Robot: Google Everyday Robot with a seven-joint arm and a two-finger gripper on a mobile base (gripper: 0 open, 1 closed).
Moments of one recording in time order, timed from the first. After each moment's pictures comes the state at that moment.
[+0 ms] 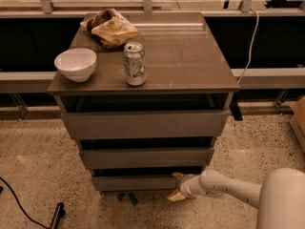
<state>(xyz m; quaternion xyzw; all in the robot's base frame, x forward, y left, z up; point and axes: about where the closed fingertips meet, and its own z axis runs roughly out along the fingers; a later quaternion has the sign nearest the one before) 0.563 -0.122 0.236 -0.58 0.74 0.14 0.32</state>
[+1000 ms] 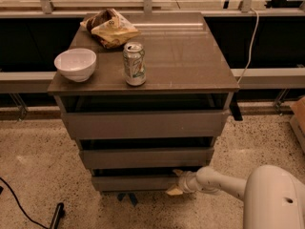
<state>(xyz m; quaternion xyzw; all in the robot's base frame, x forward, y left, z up) 0.598 -0.122 0.206 -0.54 0.77 0.13 0.32</state>
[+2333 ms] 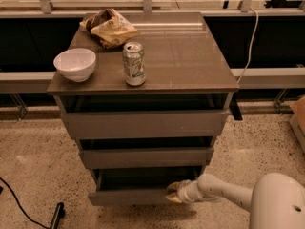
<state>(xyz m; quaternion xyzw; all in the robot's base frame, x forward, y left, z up) 0.546 -0.104 0.192 -0.57 0.74 0.19 0.30</state>
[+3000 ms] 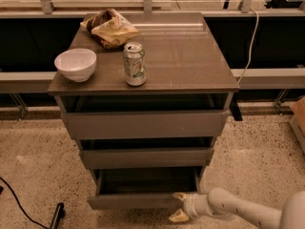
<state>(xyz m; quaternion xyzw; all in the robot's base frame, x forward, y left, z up) 0.483 -0.117 0.211 -0.57 0.74 0.21 0.31</state>
